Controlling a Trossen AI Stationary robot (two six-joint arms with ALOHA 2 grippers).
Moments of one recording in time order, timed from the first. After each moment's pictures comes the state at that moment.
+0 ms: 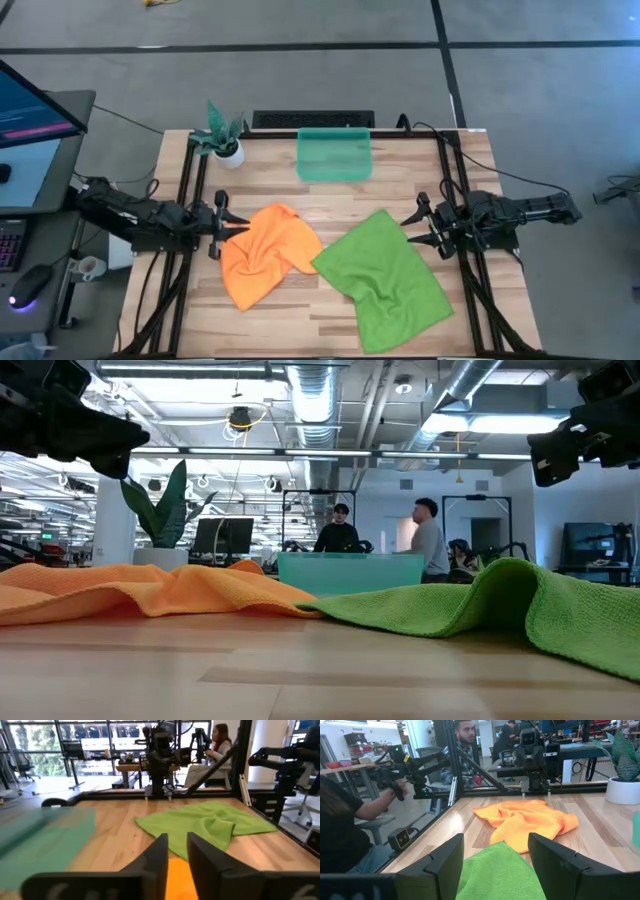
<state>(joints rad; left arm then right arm) -0.35 0.11 0.01 0.08 -0.34 -0.01 0.12 0.04 0.04 -0.05 -0.19 0.07</state>
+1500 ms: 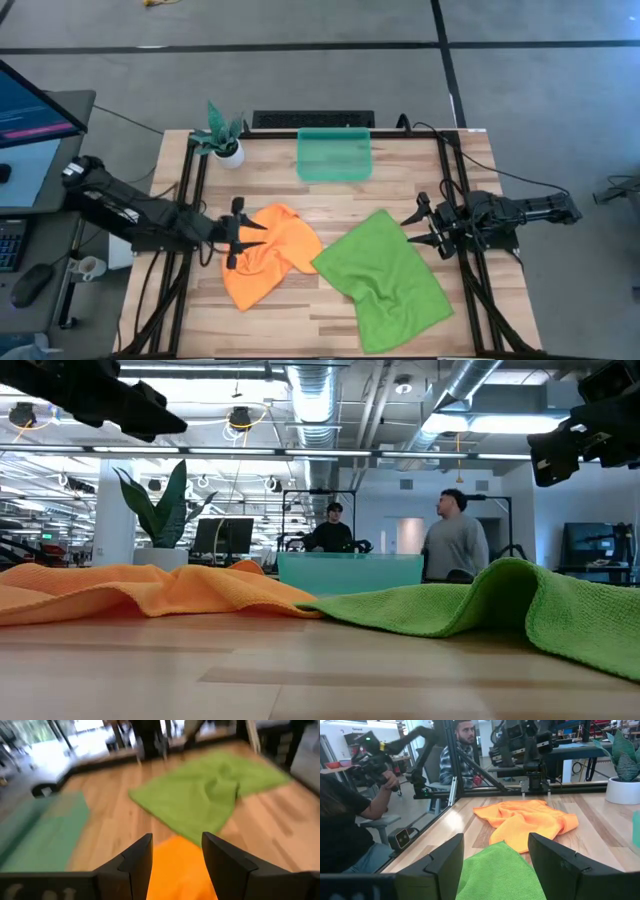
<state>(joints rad) -0.43 0.80 0.41 0.00 -0.42 0.02 0.12 0.04 0.04 -0.04 -0.19 0.07</state>
